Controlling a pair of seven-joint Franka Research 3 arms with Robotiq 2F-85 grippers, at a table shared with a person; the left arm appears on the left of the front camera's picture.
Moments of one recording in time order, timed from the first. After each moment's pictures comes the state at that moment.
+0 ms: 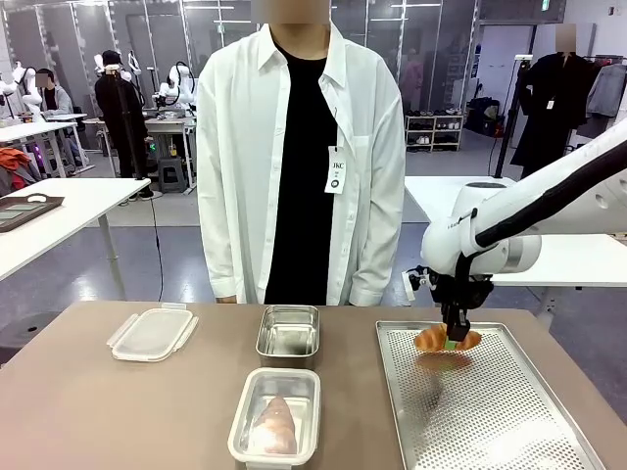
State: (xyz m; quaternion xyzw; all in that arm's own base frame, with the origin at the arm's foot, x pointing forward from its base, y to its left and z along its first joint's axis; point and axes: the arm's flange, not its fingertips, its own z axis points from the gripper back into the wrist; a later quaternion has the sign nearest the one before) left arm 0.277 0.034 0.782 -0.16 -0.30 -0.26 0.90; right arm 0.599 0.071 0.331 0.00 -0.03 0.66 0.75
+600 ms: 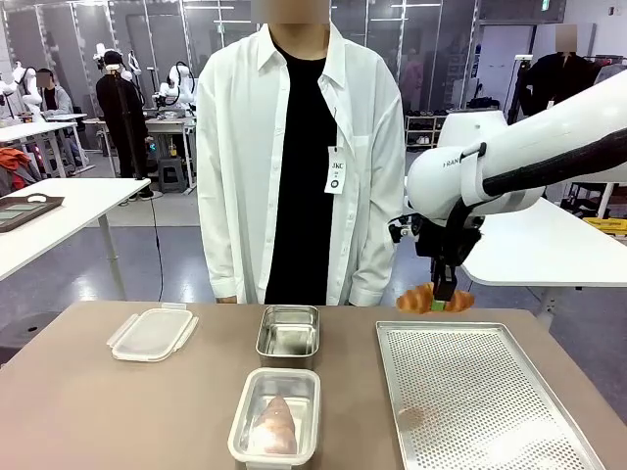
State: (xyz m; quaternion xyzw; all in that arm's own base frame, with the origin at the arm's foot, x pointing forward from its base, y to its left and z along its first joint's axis) left arm 0.277 0.034 0.782 -0.16 -0.30 -0.26 0.90; right arm 0.545 0.132 0.449 -0.02 -0.03 0.64 0.77
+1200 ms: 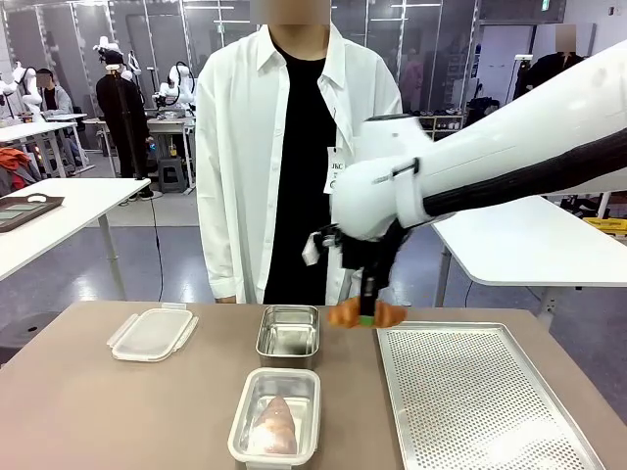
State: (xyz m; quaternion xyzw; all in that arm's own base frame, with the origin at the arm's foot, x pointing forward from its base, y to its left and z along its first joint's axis) left arm 0.277 0.033 0.782 -0.16 -0.30 -0.26 0.90; right arm 0.502 0.278 0.439 -0.02 -0.03 0.62 0.78
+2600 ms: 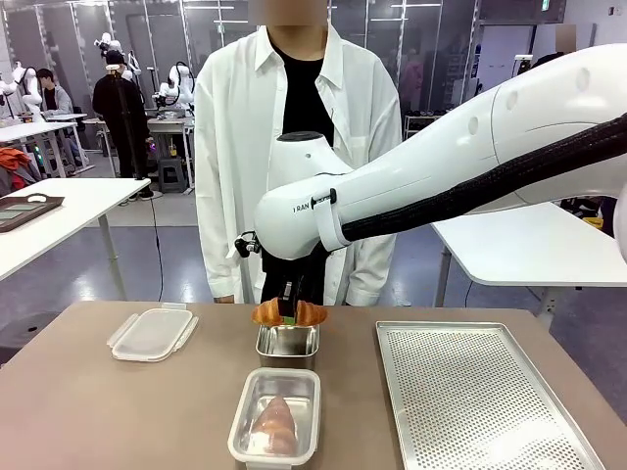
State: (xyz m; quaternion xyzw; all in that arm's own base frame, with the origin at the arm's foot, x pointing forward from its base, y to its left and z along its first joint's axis) left arm 0.277 0.033 0.782 -0.16 -0.30 -0.26 0.90; right arm 0.529 0.395 0.421 -0.02 -0.08 0.63 0.77
